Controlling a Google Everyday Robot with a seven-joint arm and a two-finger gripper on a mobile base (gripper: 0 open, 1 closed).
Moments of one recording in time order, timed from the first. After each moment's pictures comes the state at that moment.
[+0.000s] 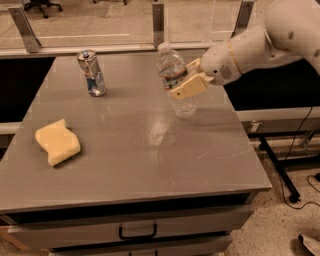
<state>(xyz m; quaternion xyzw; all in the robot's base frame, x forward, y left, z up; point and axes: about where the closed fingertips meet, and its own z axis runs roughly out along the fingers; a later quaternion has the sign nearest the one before) 0.599 -0.053 0.912 -0.57 0.68 0.29 0.36</state>
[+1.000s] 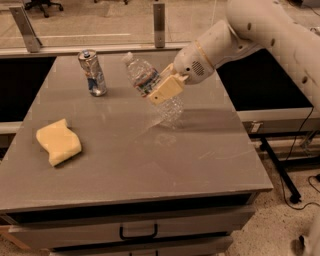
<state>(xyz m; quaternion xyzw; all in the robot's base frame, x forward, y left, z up) 0.587 0.001 0.899 -0.59 0.69 0.32 0.27</state>
